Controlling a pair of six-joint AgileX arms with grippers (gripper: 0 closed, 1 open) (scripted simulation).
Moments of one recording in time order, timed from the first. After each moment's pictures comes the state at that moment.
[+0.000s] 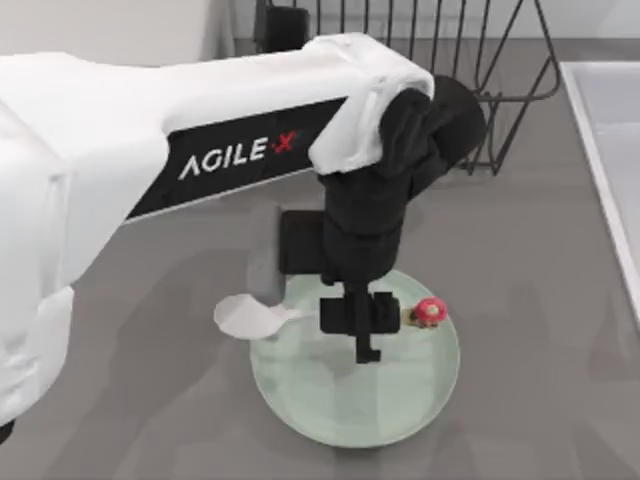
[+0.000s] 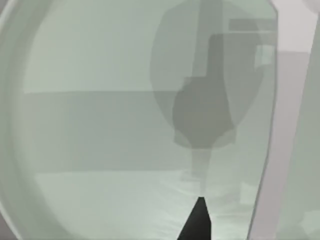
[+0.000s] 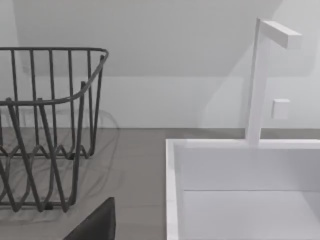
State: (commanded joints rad) left arm -0.83 2.13 1.72 -1.16 -0.03 -2.38; right arm 0.00 0.00 0.00 0.00 0.00 0.00
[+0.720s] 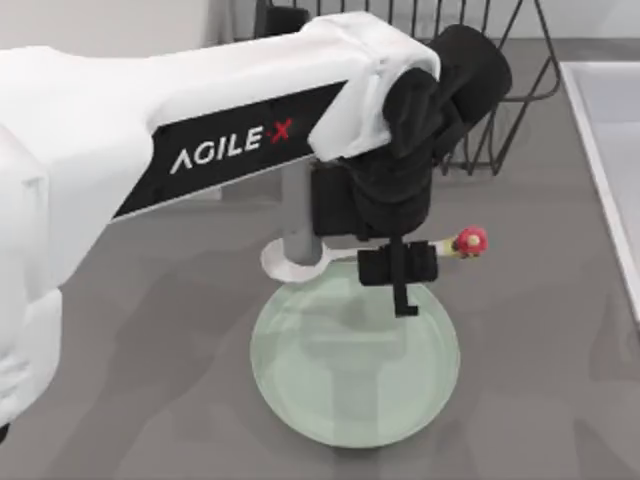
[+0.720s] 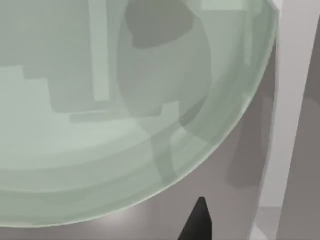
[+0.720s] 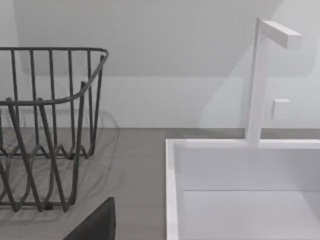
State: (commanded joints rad) left arm -0.83 2.11 1.77 -0.96 -0.10 -2.38; right arm 0.00 0.00 0.00 0.00 0.00 0.00
